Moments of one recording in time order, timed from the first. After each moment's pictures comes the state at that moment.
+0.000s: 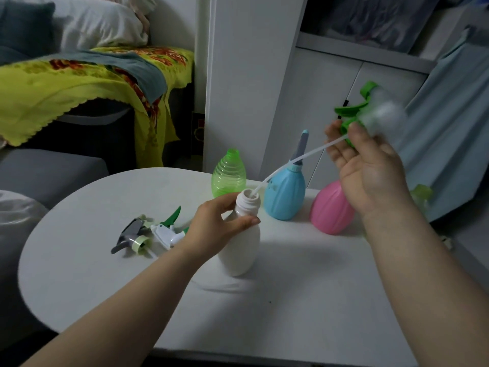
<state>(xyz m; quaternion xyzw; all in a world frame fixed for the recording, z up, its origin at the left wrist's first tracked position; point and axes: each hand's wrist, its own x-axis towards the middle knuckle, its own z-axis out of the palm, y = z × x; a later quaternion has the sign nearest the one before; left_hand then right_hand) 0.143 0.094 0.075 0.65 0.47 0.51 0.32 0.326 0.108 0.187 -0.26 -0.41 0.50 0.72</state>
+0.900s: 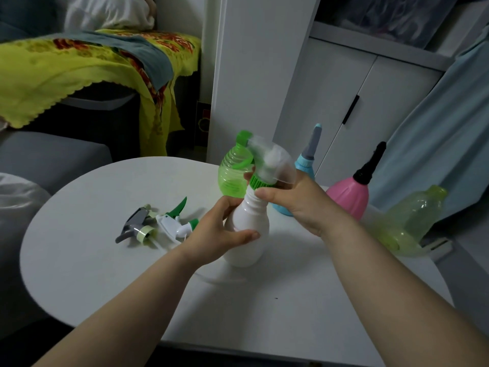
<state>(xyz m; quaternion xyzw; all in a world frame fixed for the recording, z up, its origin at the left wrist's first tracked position) 0.128 0.094 0.046 0.63 0.46 0.46 0.43 0.277 0.115 0.129 -0.40 -0.69 0.49 0.36</state>
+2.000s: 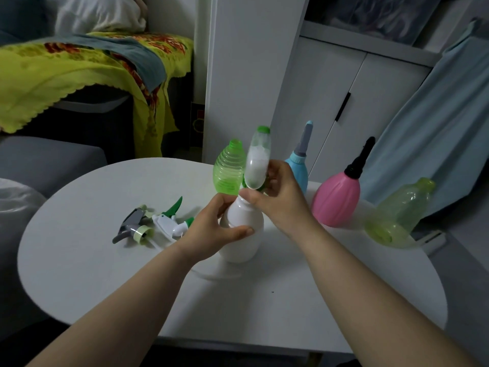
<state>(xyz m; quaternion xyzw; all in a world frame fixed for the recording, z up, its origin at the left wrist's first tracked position) 0.131 0.093 0.047 0.63 0.45 0.47 0.43 0.261 0.108 0.105 -0.45 -0.65 0.37 0.48</state>
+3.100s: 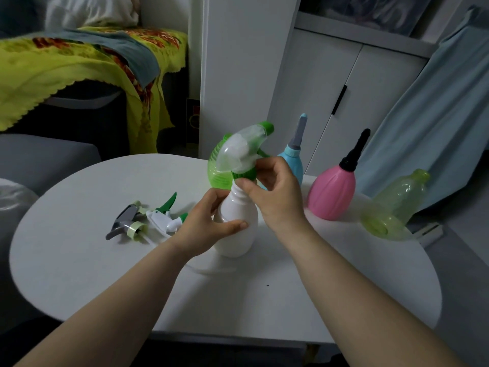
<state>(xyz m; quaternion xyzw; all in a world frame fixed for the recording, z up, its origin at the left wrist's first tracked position) 0.133 0.092 0.047 0.62 0.44 0.49 0.42 0.259 0.106 0.097 -0.42 -0.65 0.32 0.55</state>
